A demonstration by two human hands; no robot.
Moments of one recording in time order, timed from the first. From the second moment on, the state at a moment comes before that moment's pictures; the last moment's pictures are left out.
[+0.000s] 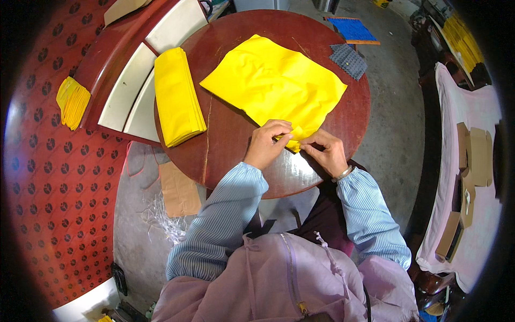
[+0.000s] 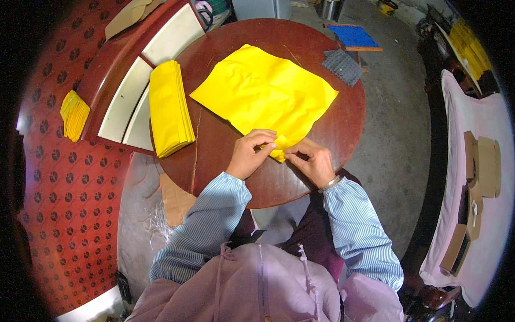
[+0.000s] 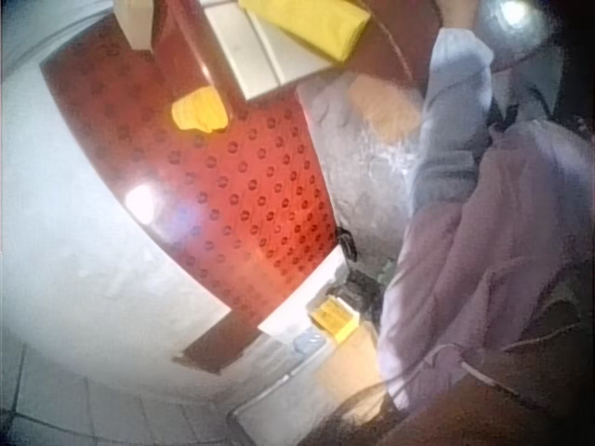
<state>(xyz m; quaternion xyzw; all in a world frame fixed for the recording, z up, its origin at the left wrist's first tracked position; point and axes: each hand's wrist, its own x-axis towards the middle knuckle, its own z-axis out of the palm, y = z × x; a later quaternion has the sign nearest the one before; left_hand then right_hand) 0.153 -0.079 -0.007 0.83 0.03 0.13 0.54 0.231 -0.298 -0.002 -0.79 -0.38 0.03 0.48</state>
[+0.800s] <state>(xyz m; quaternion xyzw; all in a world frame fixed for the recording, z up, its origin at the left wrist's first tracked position) 0.152 -0.075 -0.009 0.83 0.01 0.13 0.55 0.229 -0.299 -0.001 -0.79 -0.36 0.07 0.49</state>
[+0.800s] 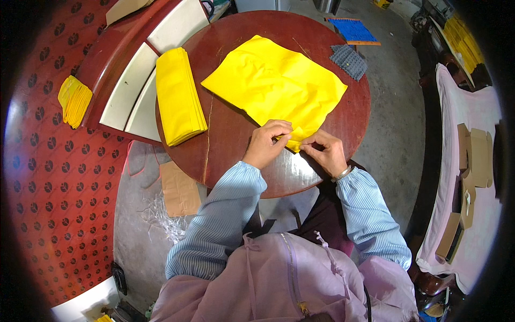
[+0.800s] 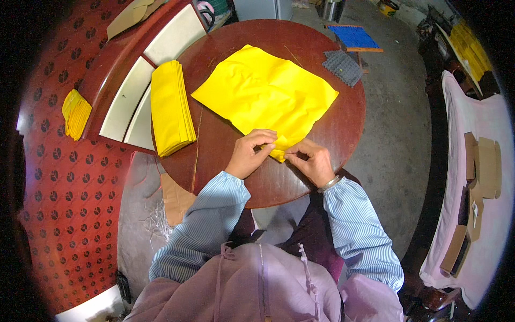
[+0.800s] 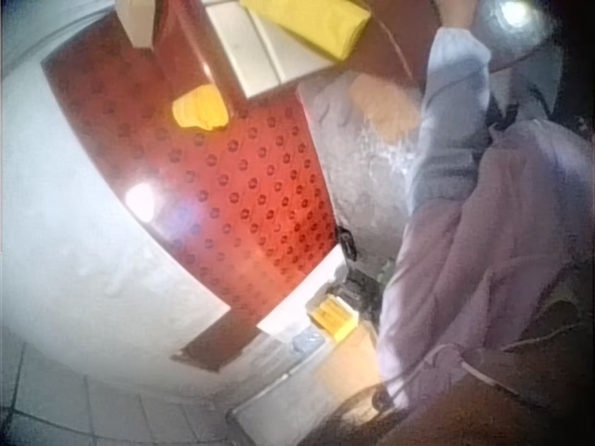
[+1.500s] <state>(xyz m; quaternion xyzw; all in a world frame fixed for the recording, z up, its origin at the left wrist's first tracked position) 0.149 -0.076 -0.007 0.83 0.01 0.12 0.54 0.228 -0.297 0.003 -0.78 -0.37 0.05 0.50</state>
